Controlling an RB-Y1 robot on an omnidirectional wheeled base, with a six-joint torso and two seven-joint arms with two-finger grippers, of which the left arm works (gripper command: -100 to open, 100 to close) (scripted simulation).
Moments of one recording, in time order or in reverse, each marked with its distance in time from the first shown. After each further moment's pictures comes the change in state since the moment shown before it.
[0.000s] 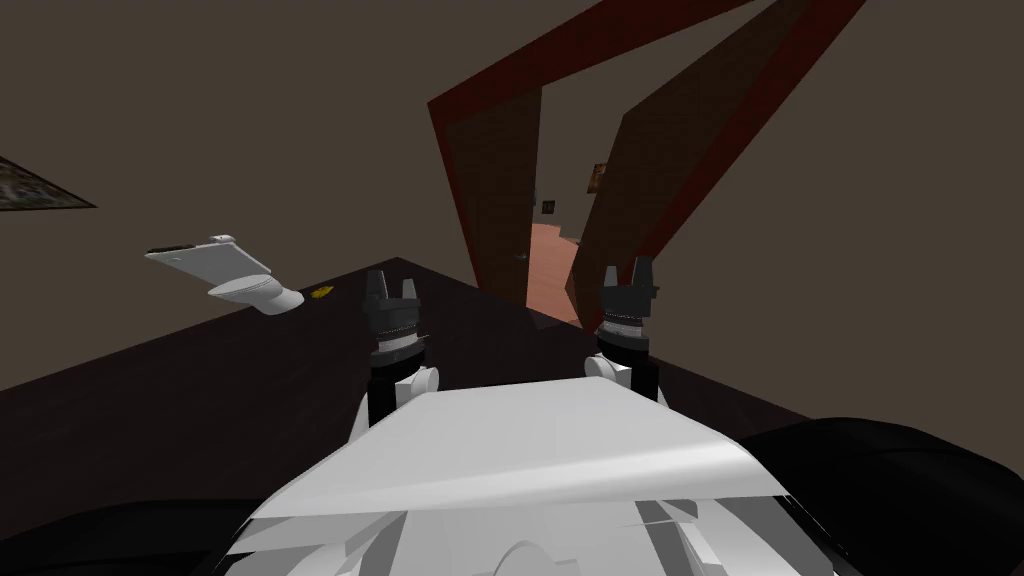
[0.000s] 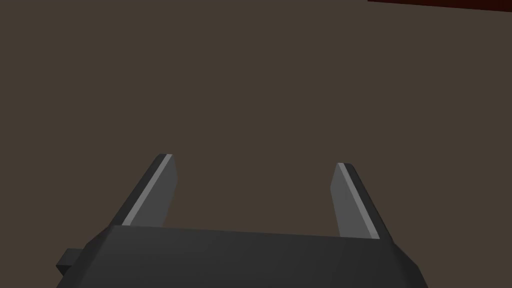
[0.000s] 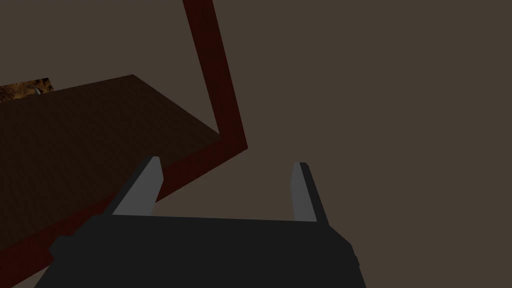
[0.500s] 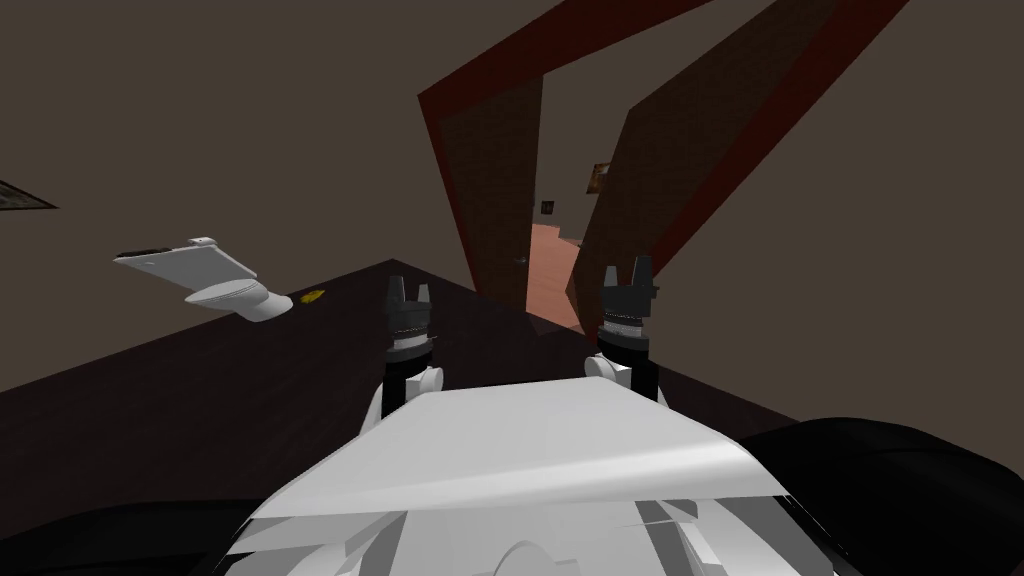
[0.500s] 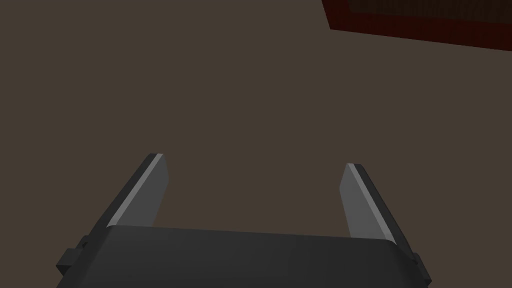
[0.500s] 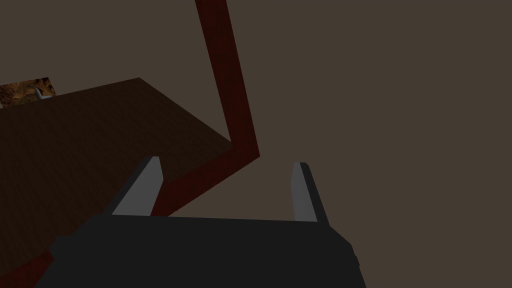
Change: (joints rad) arm -0.020 0.038 -0.023 0.092 -0.015 -0.017 0.018
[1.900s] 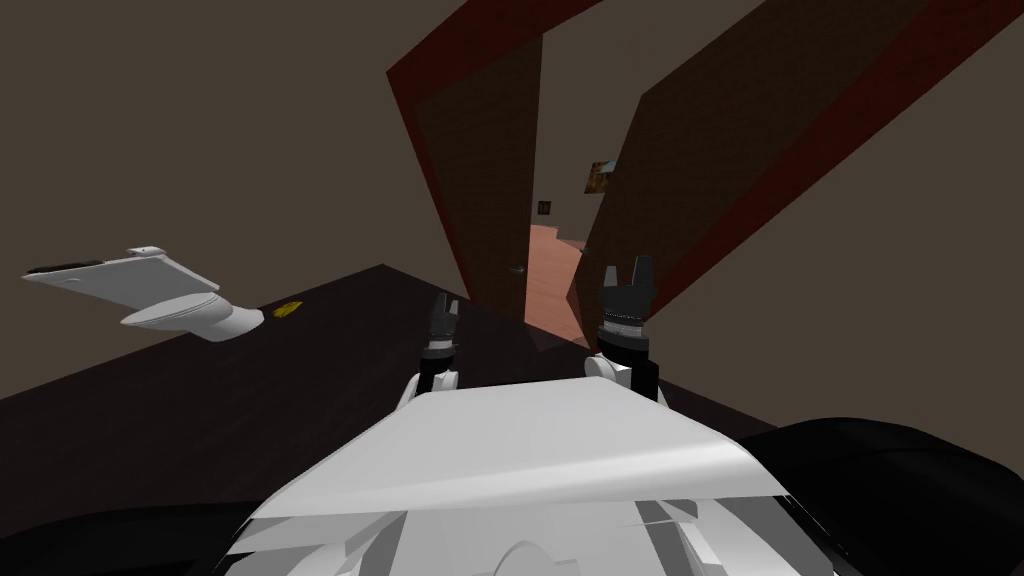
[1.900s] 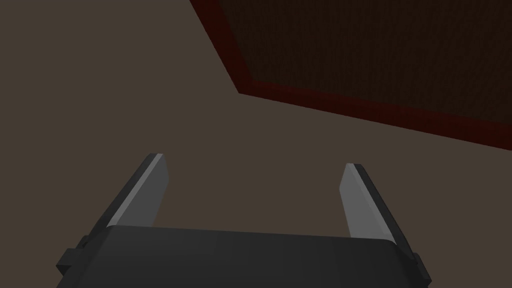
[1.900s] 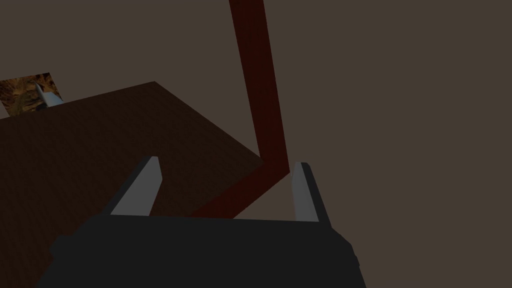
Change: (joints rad) arm -0.066 0.058 -0.089 0.314 -0.056 -0.076 0.048
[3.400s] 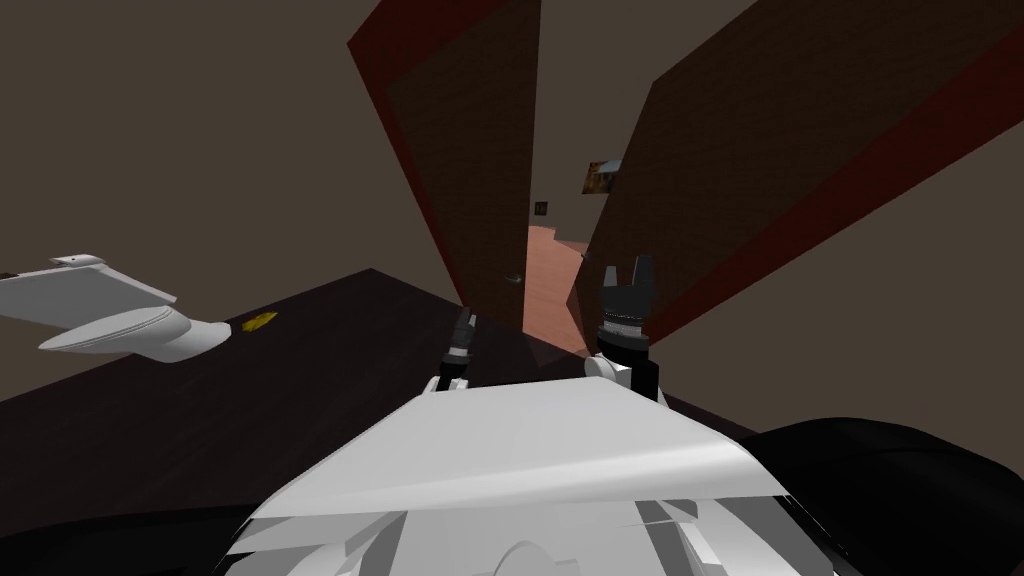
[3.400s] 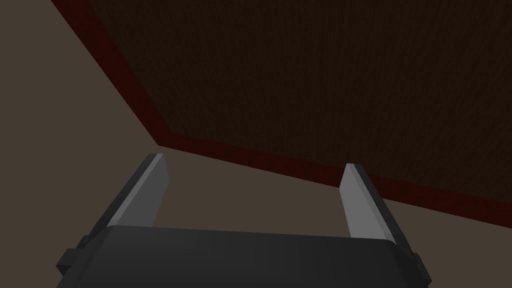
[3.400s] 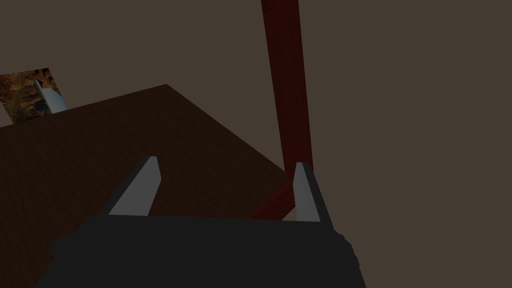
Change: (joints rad) arm -0.060 0.025 -0.082 0.289 -0.051 -0.065 0.048
